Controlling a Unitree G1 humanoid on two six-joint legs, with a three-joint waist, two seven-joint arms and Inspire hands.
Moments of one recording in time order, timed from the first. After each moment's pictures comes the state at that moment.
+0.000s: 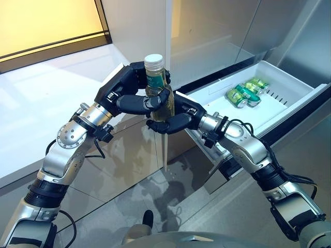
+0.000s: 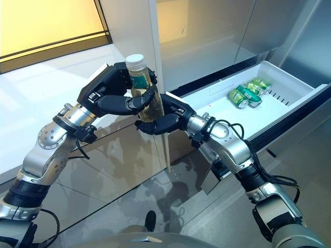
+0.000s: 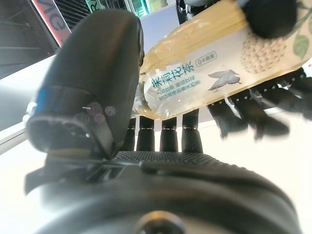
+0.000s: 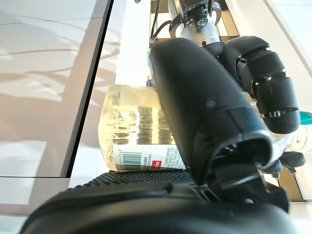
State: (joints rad) left arm -0.29 0.72 -0.11 -0.22 -0.63 -0.07 -0.31; right arm -0.53 -0.52 0.45 0.00 0.61 0.16 0.41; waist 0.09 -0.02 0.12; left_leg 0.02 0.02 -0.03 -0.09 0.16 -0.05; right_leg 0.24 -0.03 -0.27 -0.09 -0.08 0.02
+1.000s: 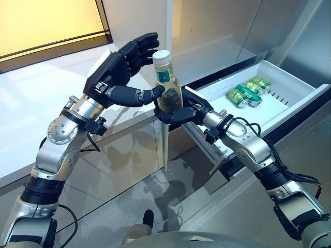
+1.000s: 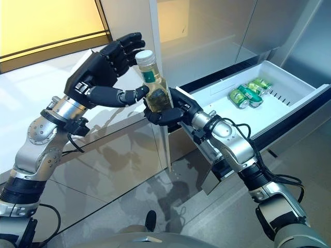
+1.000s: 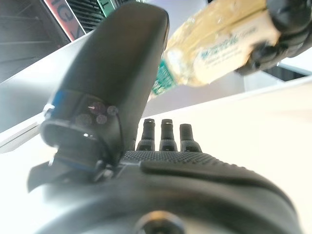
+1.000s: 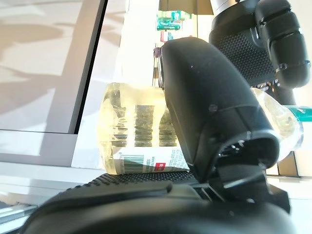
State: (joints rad) left arm -0.31 0.71 -0.01 -0.22 -0.67 -0.07 -0.29; right arm -0.54 -0.55 0.44 0.00 0.57 0.15 0.24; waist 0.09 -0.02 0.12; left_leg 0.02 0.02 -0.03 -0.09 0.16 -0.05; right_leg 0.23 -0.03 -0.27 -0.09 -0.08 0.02
